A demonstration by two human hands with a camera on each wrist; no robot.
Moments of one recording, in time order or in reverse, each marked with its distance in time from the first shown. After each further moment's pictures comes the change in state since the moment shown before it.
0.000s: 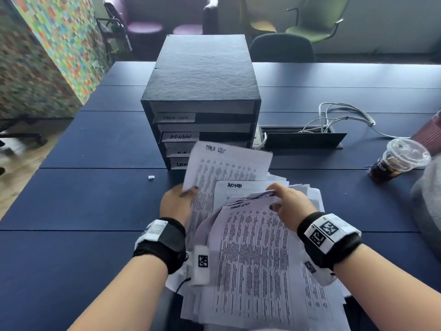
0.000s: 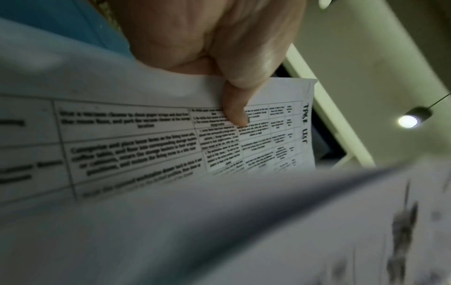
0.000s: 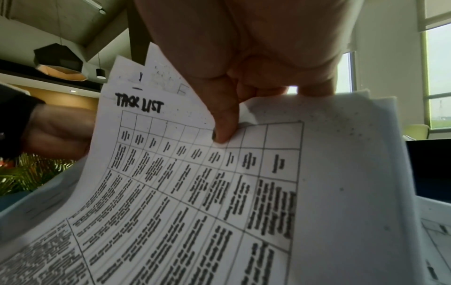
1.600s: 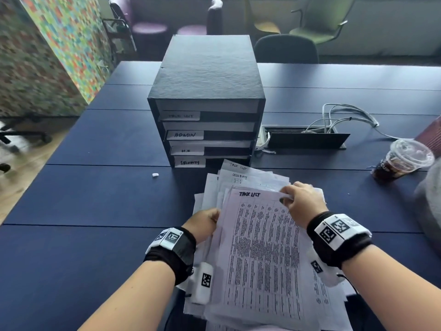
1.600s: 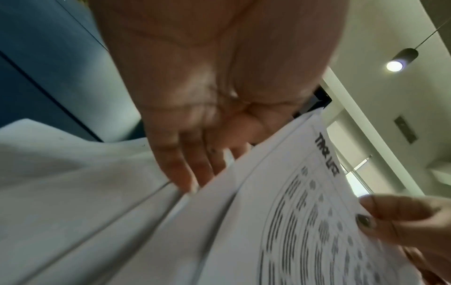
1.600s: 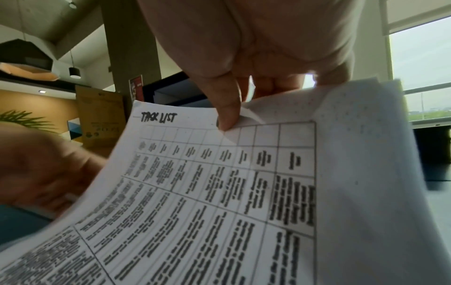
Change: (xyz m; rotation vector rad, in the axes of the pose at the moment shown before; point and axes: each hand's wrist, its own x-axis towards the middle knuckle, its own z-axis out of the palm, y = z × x) left_hand -0.016 -0.041 0.026 0.133 -0.681 -0.097; right_hand -0.001 0.013 -0.006 -0.210 0.100 0.023
